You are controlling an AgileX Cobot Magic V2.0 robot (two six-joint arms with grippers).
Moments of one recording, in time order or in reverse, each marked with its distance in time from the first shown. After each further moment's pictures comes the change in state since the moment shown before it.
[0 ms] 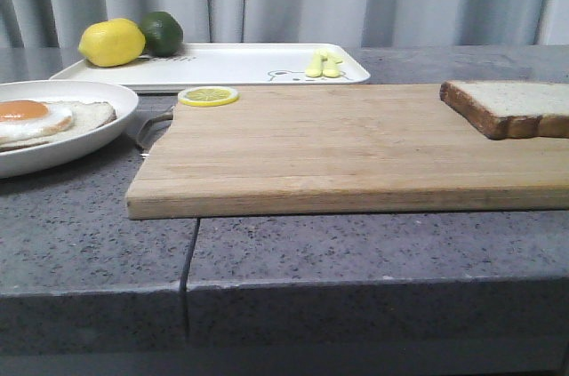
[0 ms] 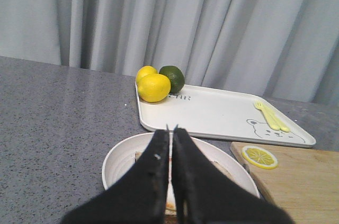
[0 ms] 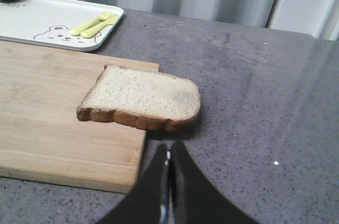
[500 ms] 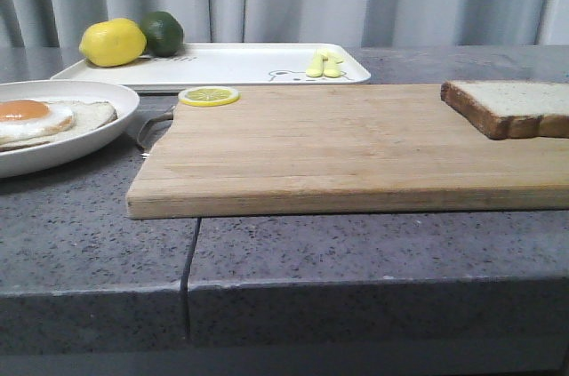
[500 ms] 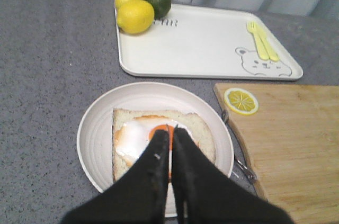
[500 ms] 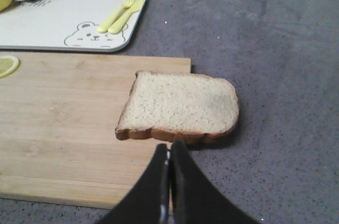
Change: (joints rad) left arm 0.000 0.510 -0.472 0.000 0.412 0.000; right arm 0.000 0.367 -0.264 0.163 0.092 0.000
